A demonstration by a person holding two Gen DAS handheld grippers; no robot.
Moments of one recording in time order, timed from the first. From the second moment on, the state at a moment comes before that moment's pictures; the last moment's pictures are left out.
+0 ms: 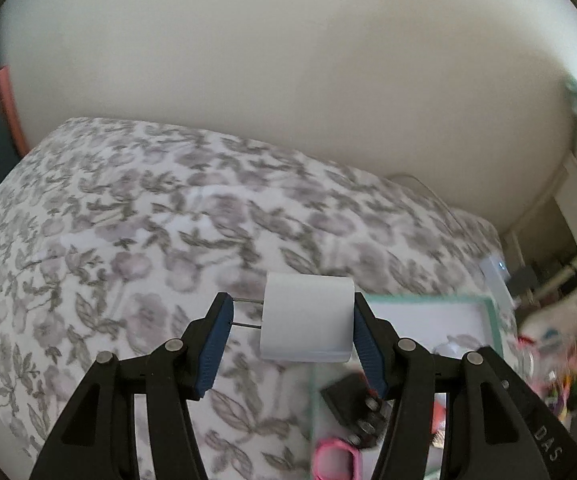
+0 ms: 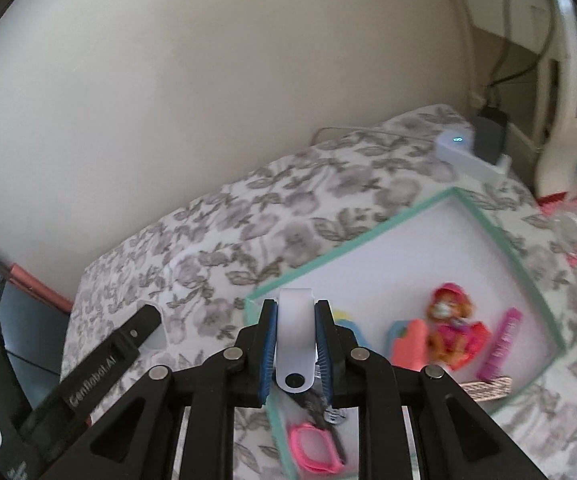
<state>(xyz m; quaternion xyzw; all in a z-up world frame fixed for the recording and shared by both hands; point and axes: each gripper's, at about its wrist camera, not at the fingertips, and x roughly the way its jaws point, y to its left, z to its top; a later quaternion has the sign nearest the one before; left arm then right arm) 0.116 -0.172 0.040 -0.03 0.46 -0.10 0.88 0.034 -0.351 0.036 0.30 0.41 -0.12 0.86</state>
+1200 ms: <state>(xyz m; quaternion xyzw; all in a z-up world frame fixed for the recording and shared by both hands) 0.046 -0.292 -0.024 0.12 0.52 -0.20 0.82 -0.021 -0.437 -0.006 0.23 0.47 -0.32 0.79</state>
